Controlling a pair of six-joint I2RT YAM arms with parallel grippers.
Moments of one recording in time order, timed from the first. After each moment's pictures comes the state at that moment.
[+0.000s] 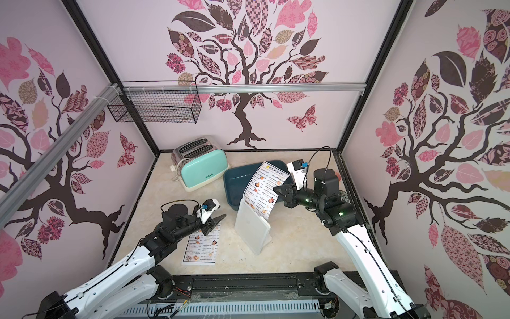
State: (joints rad) left arm -0.61 0.83 0.46 0.01 0.25 0.29; right arm 0.31 0.92 1.03 -0.53 -0.62 0.32
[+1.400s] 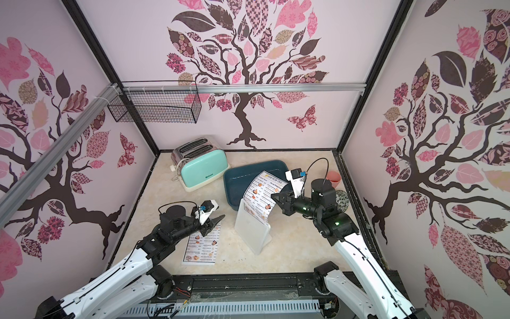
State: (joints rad) left arm -0.61 0.78 0.45 -0.02 0.24 0.29; right arm 0.36 0.83 0.84 -0.36 -0.61 0.40
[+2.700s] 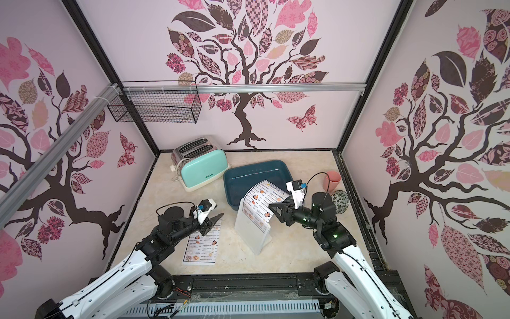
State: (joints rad) left arm -0.61 0.77 0.44 0.01 0.20 0.26; right arm 0.37 0.73 0.67 -0.25 -0.62 0.44
